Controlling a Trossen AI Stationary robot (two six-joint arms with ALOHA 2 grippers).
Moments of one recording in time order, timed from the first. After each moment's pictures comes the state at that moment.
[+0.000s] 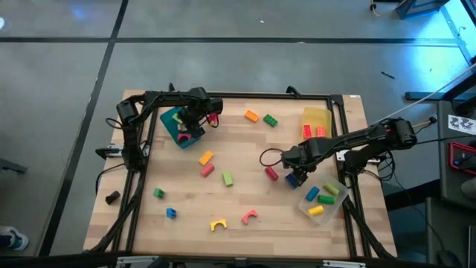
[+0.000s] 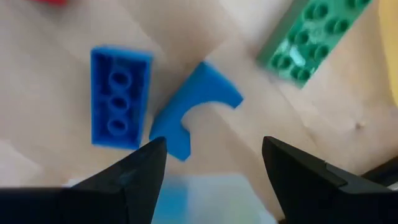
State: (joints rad) left arm 0.53 1.89 1.33 -1.34 -0.39 -0.20; right arm 0.11 1.44 0.89 -1.08 -0.05 0.81
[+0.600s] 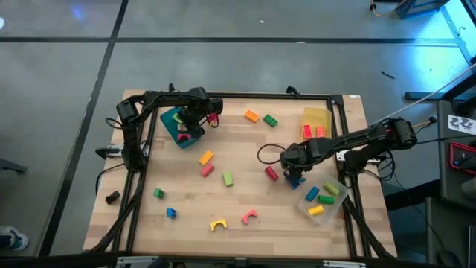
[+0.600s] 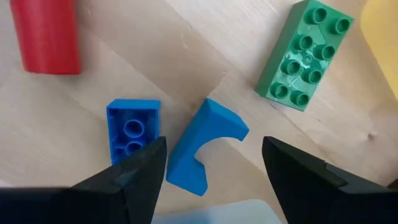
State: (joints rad) left arm 0.53 1.89 1.33 -1.34 -0.39 -0.21; right arm 0.12 1.44 0.89 -1.00 0.03 0.97
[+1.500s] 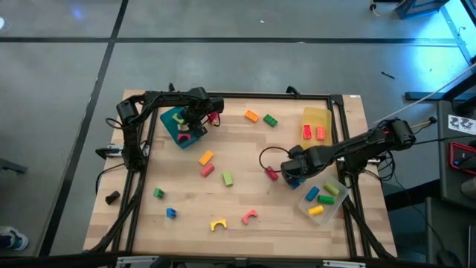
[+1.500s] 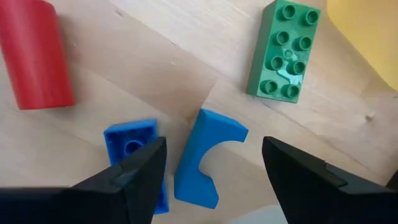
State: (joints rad) left arm 0.53 1.89 1.33 -1.29 -0.39 -0.20; right arm 0.23 1.47 0.89 -1.00 0.17 1.25
